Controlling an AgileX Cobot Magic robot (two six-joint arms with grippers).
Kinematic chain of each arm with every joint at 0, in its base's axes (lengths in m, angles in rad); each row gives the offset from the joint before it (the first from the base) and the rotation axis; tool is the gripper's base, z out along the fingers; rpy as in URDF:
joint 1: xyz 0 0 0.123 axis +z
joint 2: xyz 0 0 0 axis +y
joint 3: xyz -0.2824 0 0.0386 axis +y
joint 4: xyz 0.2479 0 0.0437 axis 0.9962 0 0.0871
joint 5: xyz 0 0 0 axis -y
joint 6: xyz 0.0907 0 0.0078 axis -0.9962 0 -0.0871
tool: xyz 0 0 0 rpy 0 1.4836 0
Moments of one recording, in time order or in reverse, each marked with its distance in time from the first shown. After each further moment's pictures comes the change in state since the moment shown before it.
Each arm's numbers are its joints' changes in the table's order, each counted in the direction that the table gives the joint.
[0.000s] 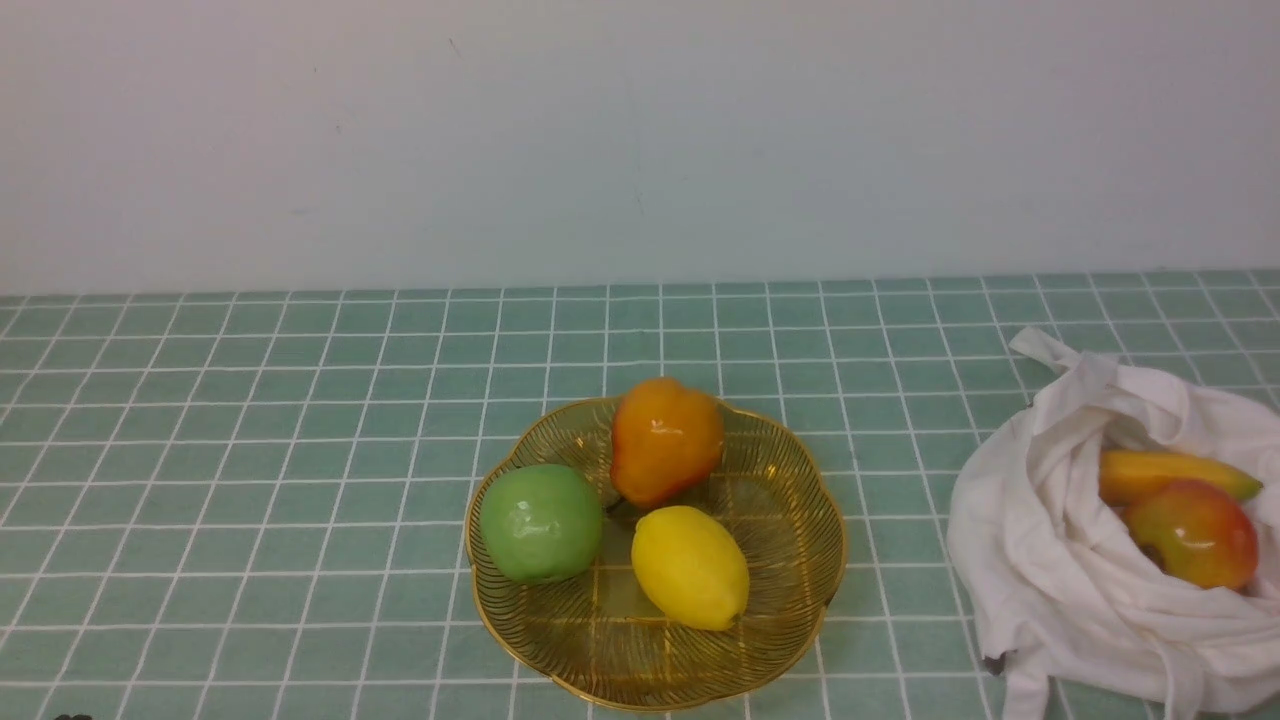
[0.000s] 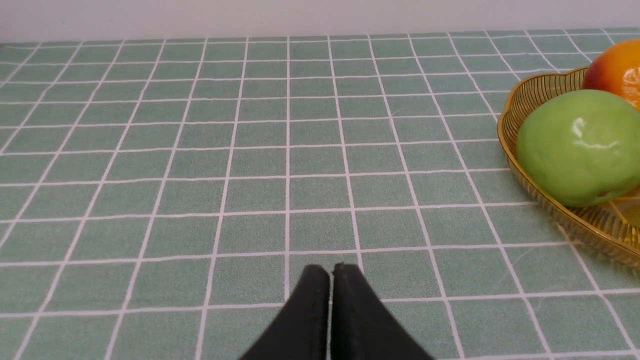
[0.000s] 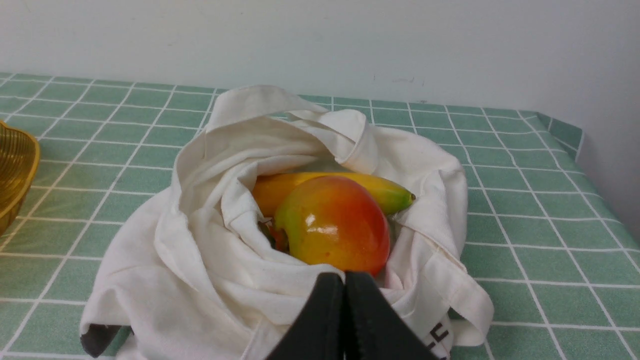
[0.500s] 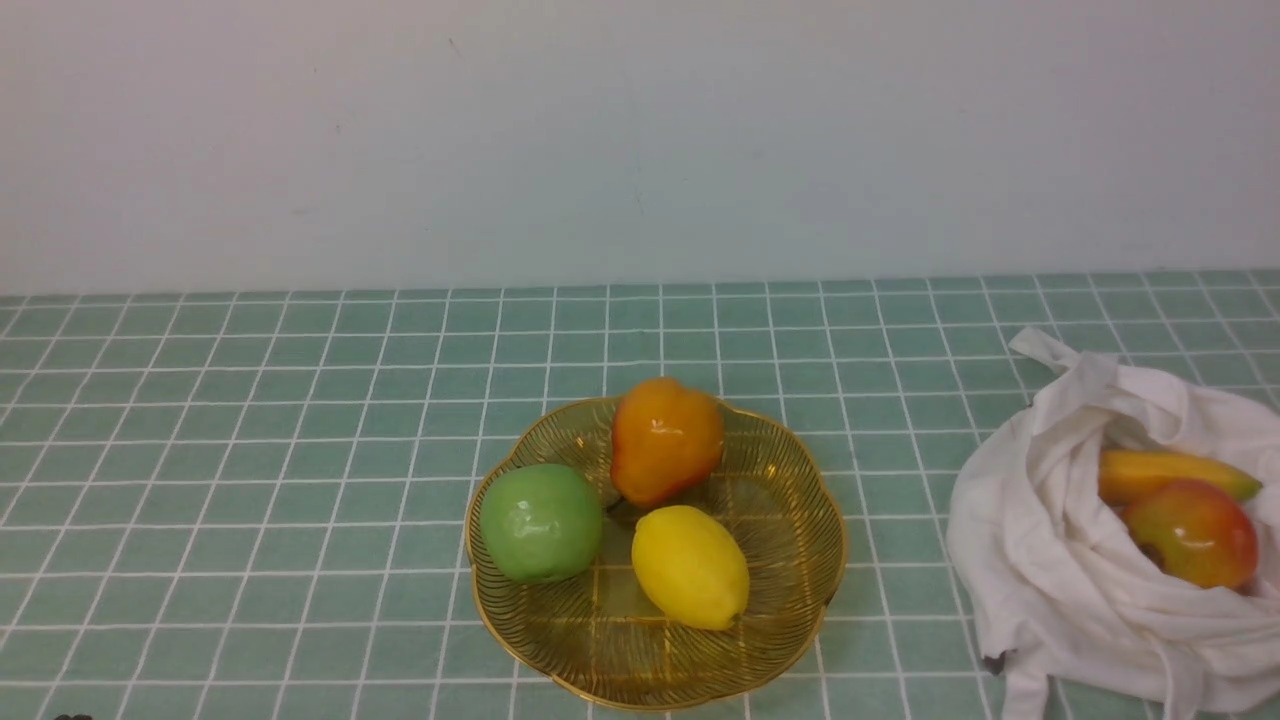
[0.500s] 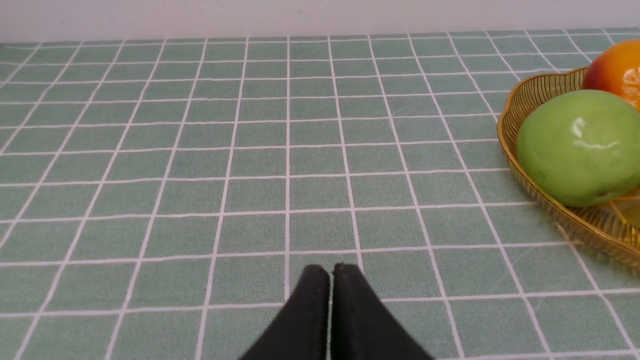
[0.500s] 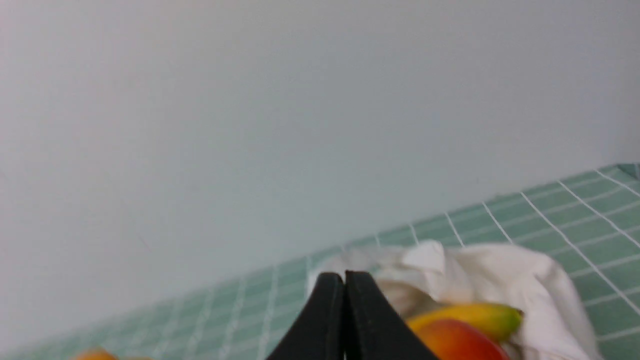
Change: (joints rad) right arm 0.000 0.000 0.012 0.312 0.323 -0.160; left arm 0.000 0.000 0.000 0.000 0.000 0.000
